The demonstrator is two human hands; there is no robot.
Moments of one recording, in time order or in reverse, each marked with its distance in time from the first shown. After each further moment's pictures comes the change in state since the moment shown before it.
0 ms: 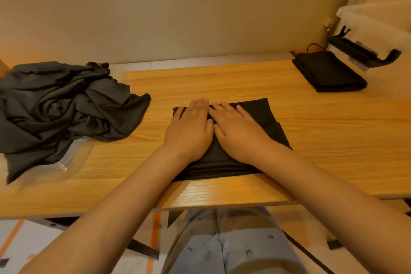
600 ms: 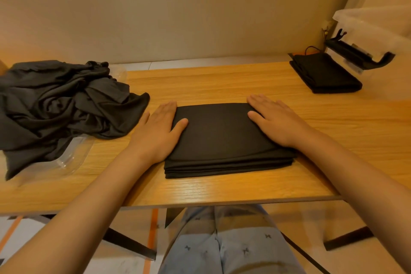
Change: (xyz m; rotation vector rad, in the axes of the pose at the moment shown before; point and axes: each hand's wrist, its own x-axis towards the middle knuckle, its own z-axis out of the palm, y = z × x) left_hand -0.016 -0.057 -0.002 -0.070 -0.009 -0.120; right_hand -0.010 0.083 -0.011 0.096 -0.060 0.189
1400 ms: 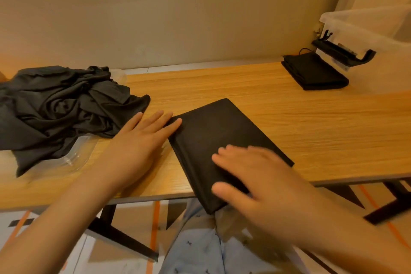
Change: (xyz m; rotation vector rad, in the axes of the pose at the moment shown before) left_hand -0.067 -0.011 -0.032 0.324 0.047 0.315; right_hand -0.141 -0.091 -0.007 0.071 -0.044 -0.275
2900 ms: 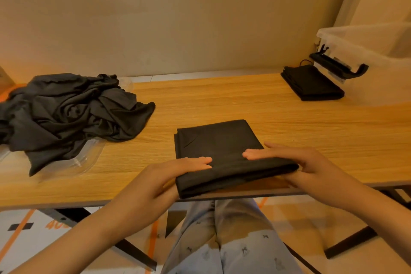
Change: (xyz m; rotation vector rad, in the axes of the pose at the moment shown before) left_hand -0.045 0.021 0.025 -0.697 0.025 0.306; right_hand -0.013 0.078 -0.011 0.578 0.133 -0.160
